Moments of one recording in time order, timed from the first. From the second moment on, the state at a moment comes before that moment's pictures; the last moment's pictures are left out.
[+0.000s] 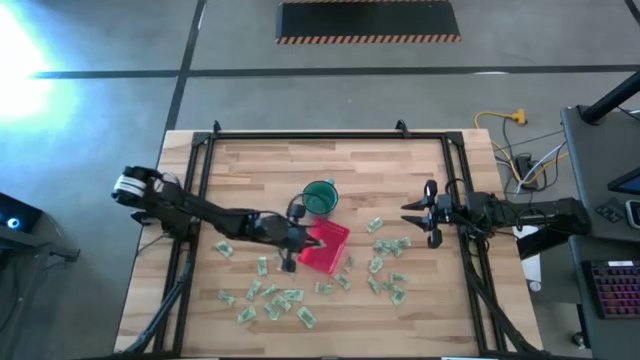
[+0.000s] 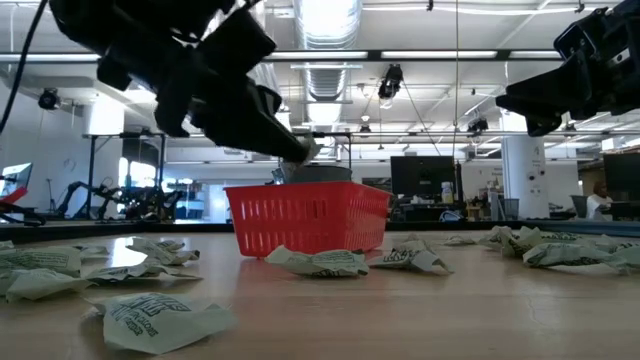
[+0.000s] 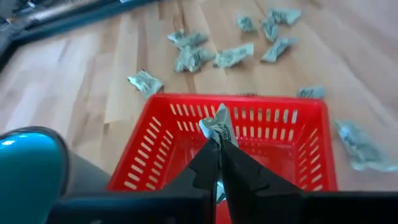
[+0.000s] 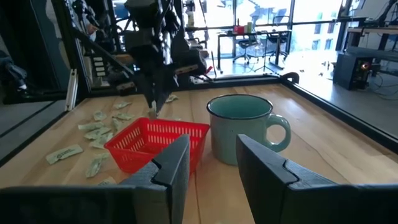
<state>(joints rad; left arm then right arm) -0.19 1.56 0.71 0.35 -0.14 0.18 0.04 0.12 0.01 0.06 0.10 0.11</state>
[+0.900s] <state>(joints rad) -0.20 1.39 0.73 0.10 -0.15 0.10 0.04 0.62 0.01 0.18 0.08 0.11</state>
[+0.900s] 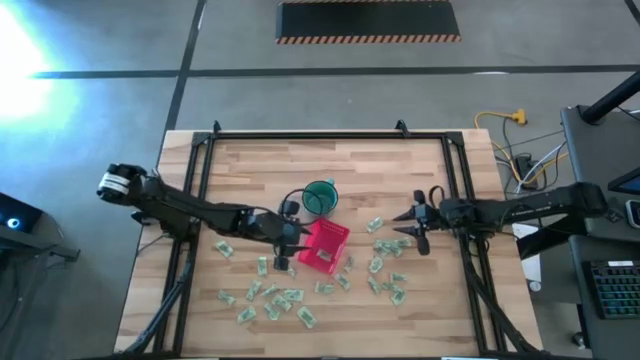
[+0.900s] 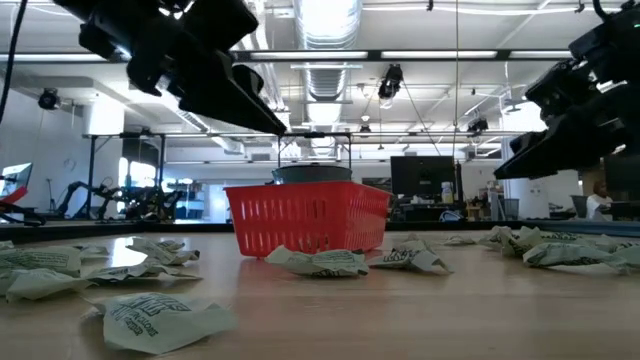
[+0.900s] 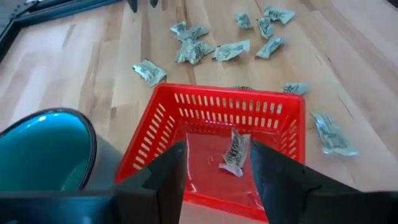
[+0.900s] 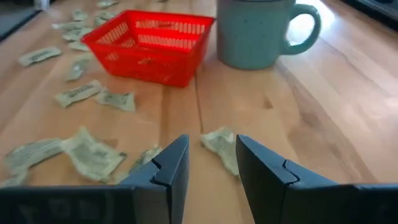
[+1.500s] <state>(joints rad) -0.30 1.17 0.69 -0.18 -0.28 -0.03 0.04 1.16 0.25 0.29 0.11 -0.01</state>
